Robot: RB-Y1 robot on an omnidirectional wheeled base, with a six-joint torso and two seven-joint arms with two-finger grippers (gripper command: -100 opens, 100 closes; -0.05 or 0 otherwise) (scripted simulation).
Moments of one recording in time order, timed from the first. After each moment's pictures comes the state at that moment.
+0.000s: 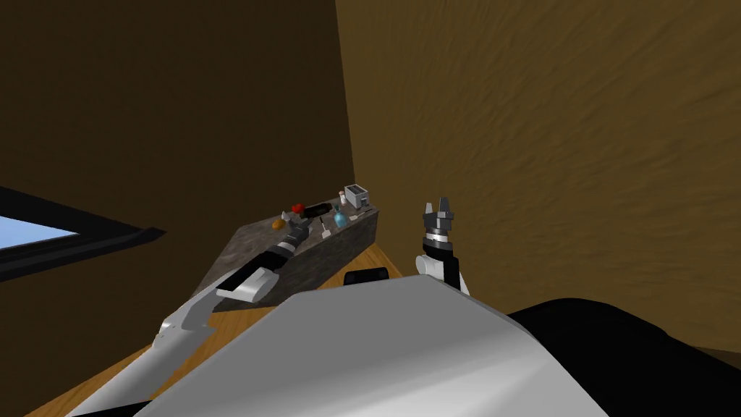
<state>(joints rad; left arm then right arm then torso) 0.47 0.87 -0.02 -2.06 0.50 -0.03 -0.18 0.55 0.02 -0.07 -2.35 -0.11 -0.43 0.07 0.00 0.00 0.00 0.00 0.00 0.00</state>
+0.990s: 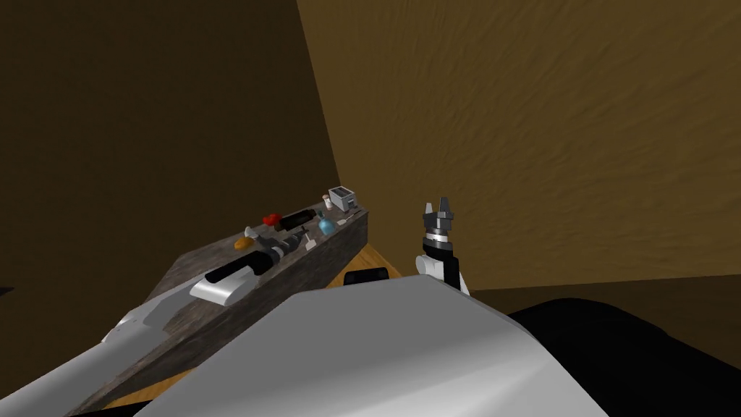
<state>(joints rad) 0.49 1.16 -0.08 -1.93 0.73 0.14 -0.21 0.55 0.02 -0.07 -2.35 -0.11 -0.43 0.07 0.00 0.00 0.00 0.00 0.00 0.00</state>
